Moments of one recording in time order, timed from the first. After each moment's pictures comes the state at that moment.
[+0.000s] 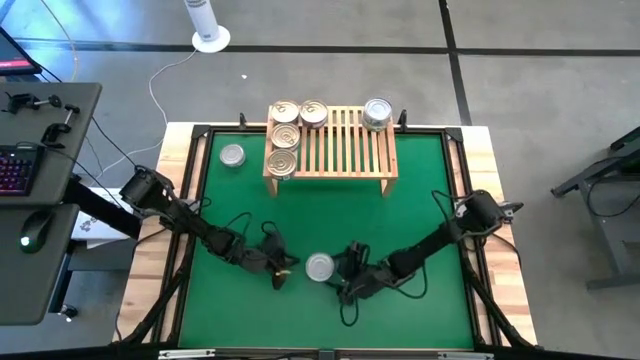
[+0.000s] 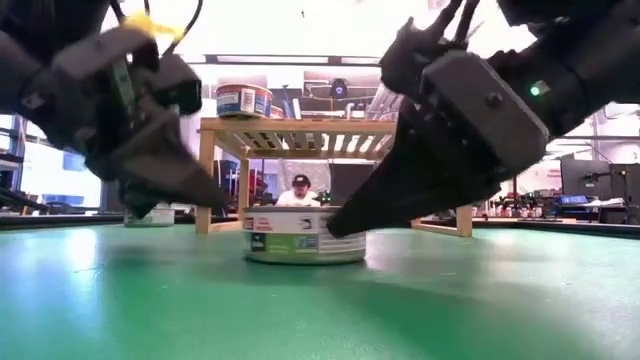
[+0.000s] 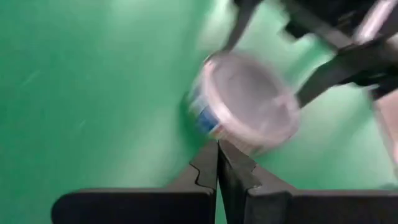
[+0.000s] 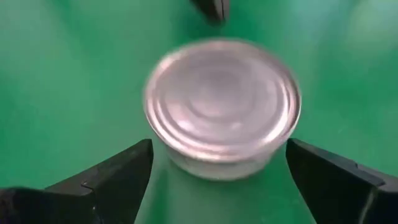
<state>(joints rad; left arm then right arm) -0.50 1.72 0.50 0.63 -0.45 -0.80 0.51 1.99 0.93 0.36 0.55 0.49</state>
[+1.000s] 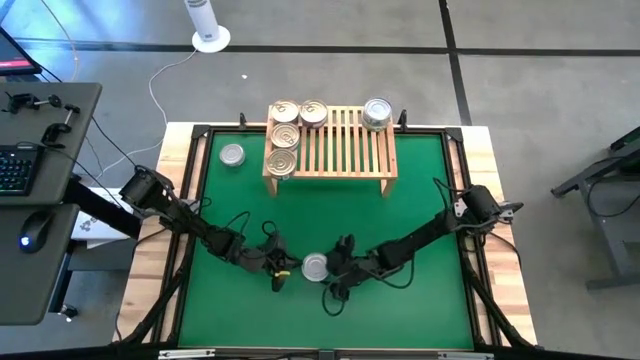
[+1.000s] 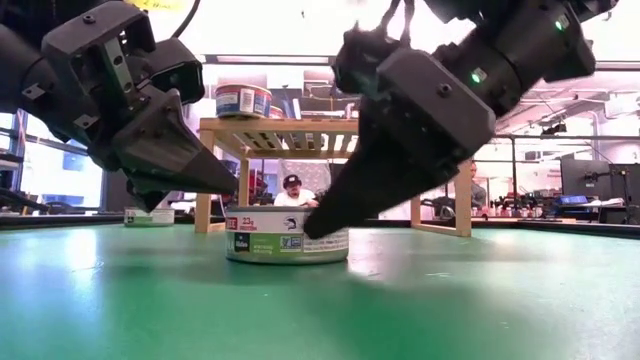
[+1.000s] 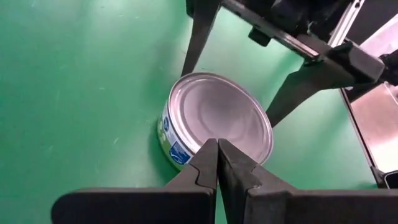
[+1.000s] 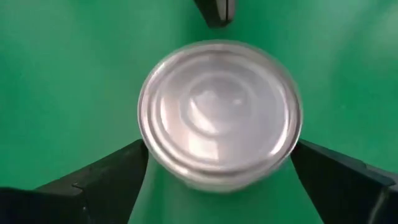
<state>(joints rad) -0.50 1.72 0.50 0.70 -0.43 -0.73 0.42 1.99 1.06 0.14 0.35 0.41</state>
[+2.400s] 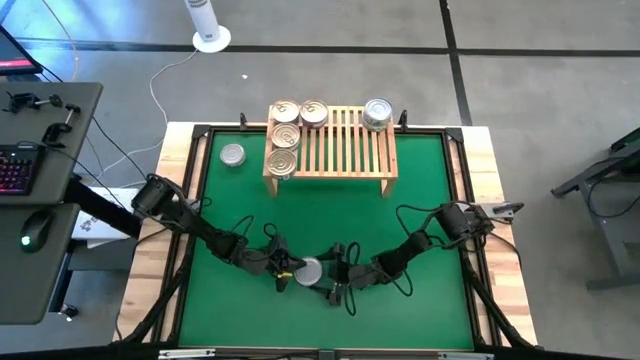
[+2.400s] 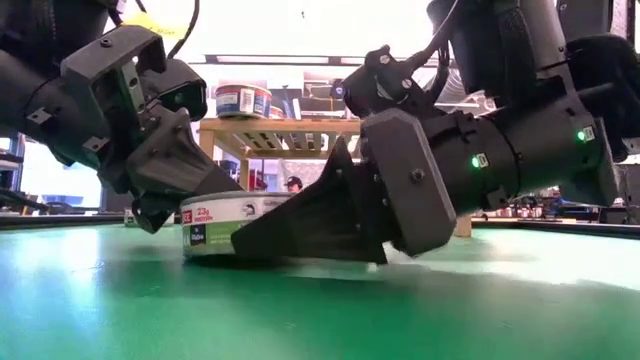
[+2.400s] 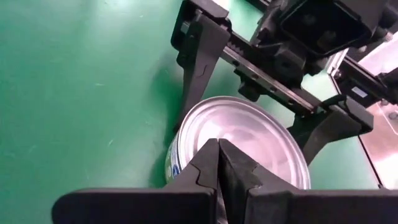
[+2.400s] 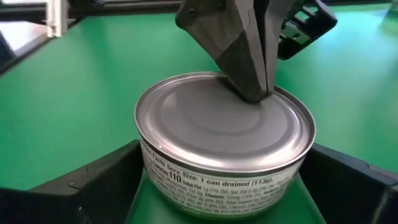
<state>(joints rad) -0.49 1.88 0.50 0.84 -0.45 -0.78 0.44 2.25 0.96 0.99 0.48 0.17</state>
